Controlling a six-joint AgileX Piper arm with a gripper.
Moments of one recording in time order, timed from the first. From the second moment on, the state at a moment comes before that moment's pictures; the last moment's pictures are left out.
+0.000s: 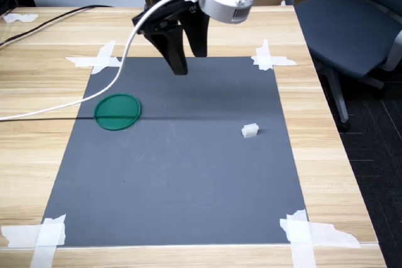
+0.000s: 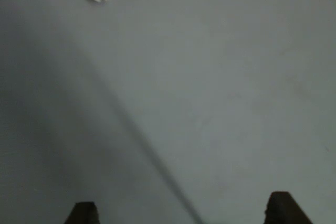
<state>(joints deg) 10.8 81.8 -67.4 11.7 53.2 -57.5</state>
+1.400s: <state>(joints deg) 26.8 109.2 -88.3 1.5 62.0 -62.3</state>
